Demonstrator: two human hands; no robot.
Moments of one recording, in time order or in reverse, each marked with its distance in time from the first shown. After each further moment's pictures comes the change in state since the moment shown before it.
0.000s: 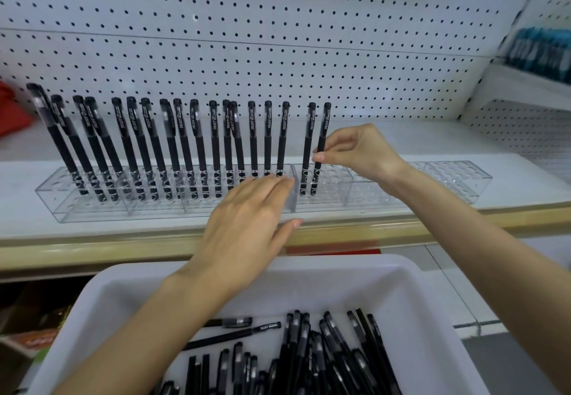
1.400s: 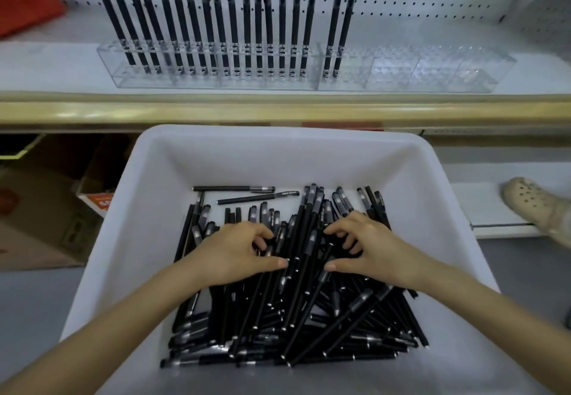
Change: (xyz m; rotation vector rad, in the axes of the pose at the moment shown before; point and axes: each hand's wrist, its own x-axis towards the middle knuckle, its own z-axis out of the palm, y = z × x) left_hand -0.179 0.015 0.030 -0.615 -0.809 -0.393; right_hand -0.255 0.081 0.081 -0.443 -0.553 0.092
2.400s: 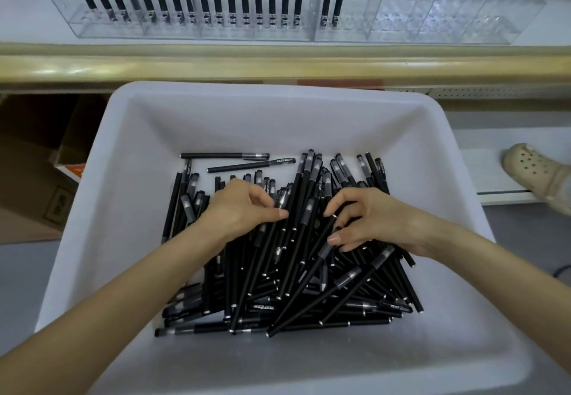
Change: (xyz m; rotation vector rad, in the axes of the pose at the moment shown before) left_hand 0.022 0.010 0.011 -0.418 0.150 -0.191; right_hand 0.000 -0.002 -0.008 0.695 -0.181 0.273
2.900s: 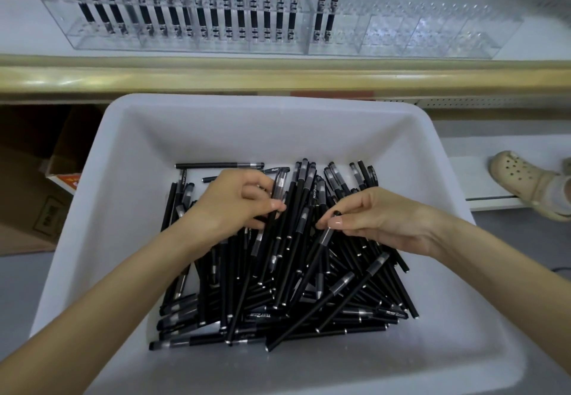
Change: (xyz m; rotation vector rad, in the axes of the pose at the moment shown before) left_hand -0.016 0.021 -0.015 -0.298 -0.083 0.183; right_hand -0.007 -0.013 -0.009 0.199 -0.039 0.012
